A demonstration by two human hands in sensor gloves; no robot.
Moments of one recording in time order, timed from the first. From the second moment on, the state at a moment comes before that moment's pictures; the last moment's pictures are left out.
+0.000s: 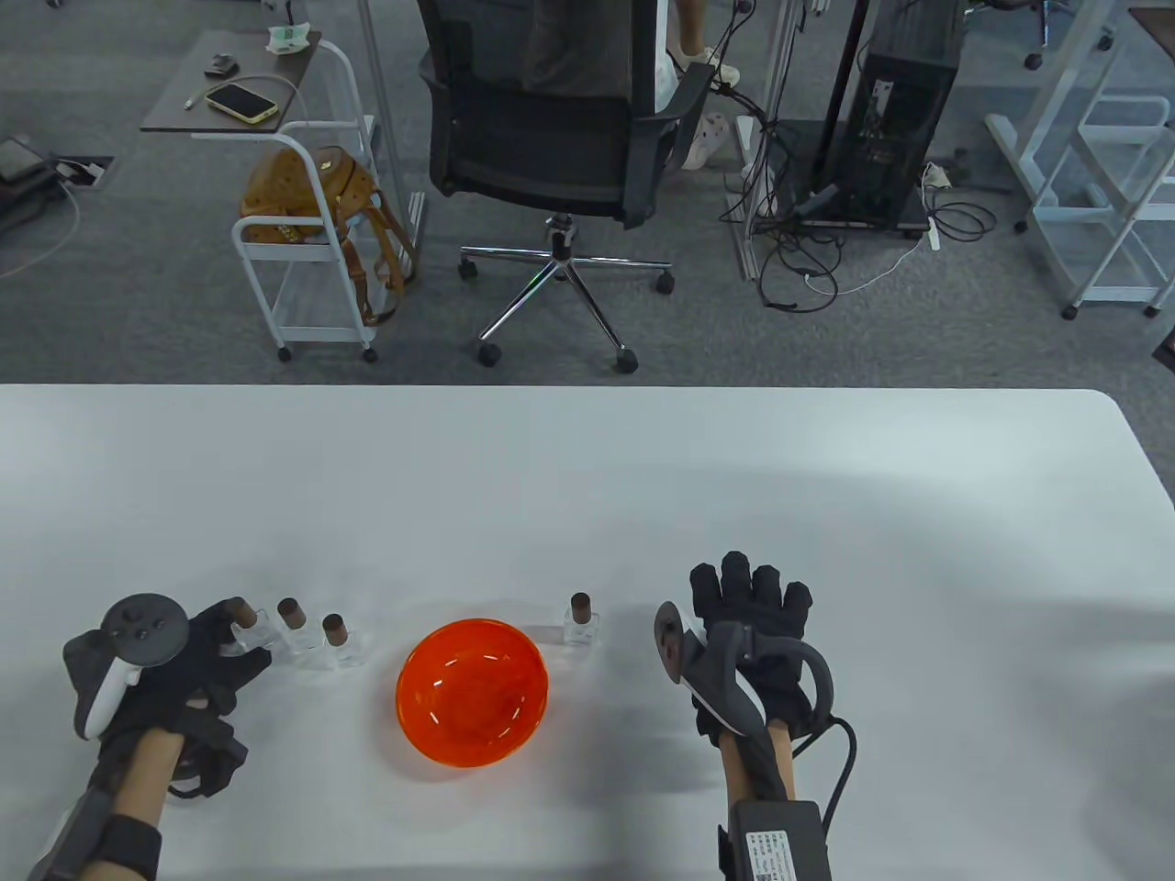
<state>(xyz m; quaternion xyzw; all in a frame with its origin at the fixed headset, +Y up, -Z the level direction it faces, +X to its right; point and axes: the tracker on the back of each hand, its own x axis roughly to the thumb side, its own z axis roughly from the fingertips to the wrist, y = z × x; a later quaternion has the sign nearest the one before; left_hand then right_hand) -0.431 -0.769 -0.326 -0.04 0.15 0.23 0.96 0.101 -0.705 -0.319 0.06 0.10 -0.99 0.10</state>
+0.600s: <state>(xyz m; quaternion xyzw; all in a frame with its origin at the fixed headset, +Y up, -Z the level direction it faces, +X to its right) -0.364 -0.625 -0.293 0.15 -0.01 0.33 0.93 0.096 -0.715 -0.317 0.05 0.06 -0.99 0.09</state>
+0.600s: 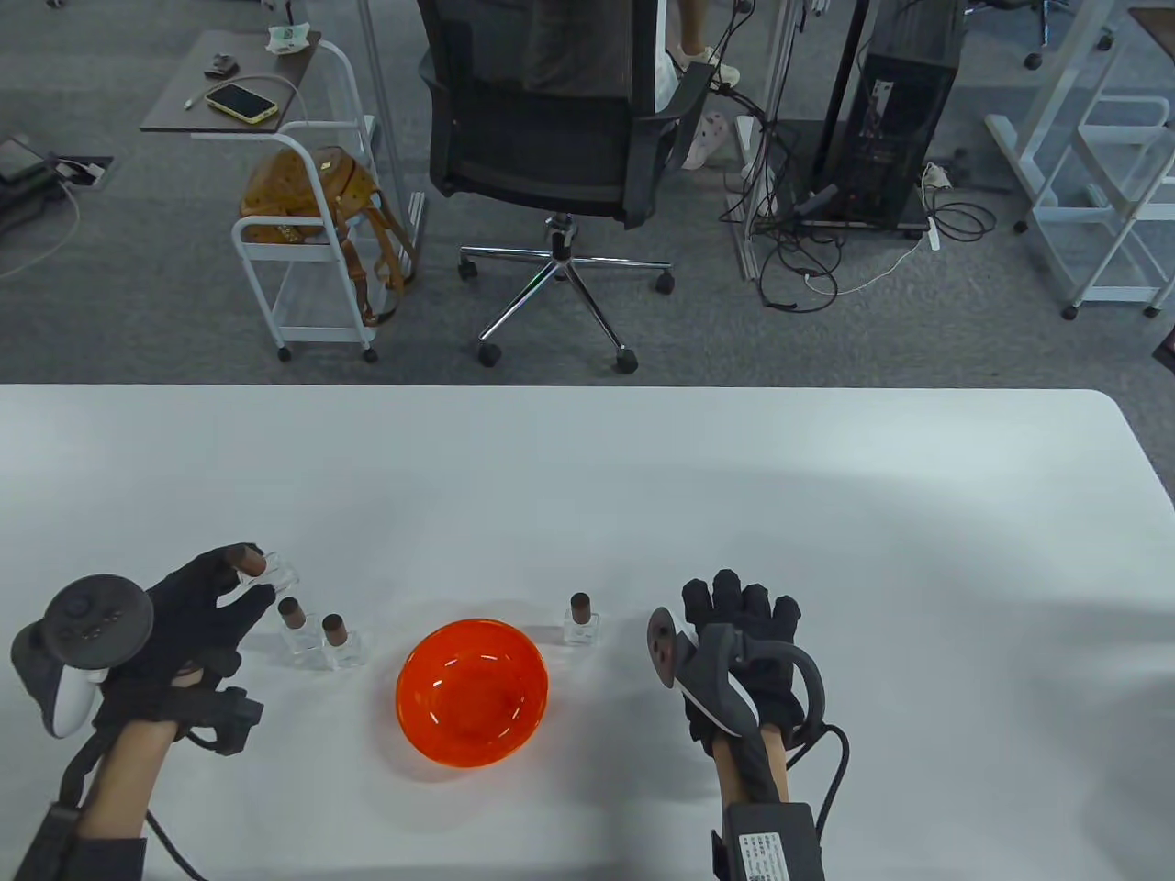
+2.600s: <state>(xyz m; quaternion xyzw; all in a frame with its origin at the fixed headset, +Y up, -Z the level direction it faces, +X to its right) -0.274 -0.697 -0.287 0.03 -0.08 0.31 0.95 -0.061 -0.676 -0.286 -0.16 0.15 -0.97 -0.06</state>
